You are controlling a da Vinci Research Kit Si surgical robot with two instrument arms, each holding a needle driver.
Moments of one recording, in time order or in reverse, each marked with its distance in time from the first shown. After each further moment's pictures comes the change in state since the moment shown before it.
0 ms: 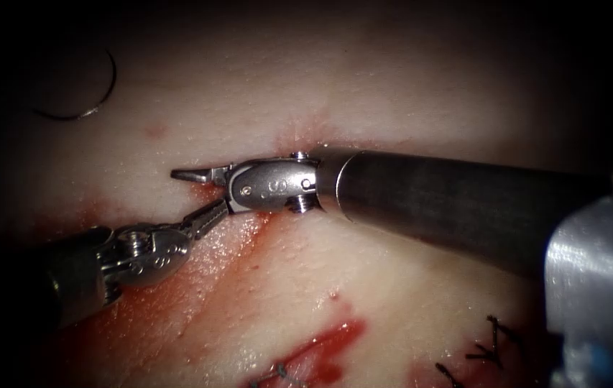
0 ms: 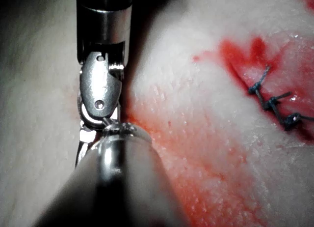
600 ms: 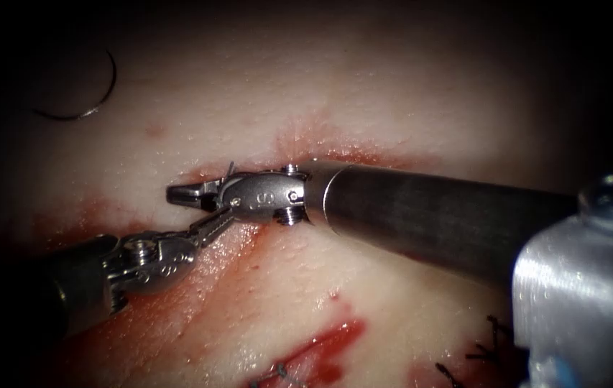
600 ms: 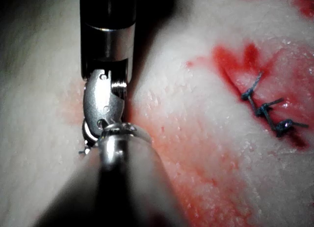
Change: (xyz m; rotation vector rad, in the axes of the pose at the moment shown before) right arm -0.003 -0.001 0.001 -0.003 -0.174 0.079; left arm 0.001 0.001 0.000 -0.004 -0.004 -0.002
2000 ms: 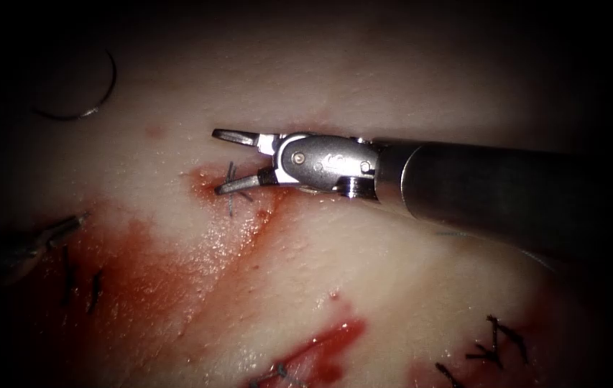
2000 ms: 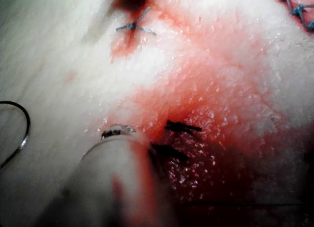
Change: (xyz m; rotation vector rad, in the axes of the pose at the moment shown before) right arm 0.004 0.005 -0.009 -0.003 0.049 0.119; left arm -0.019 -0.002 -0.009 -0.129 -0.219 -0.239
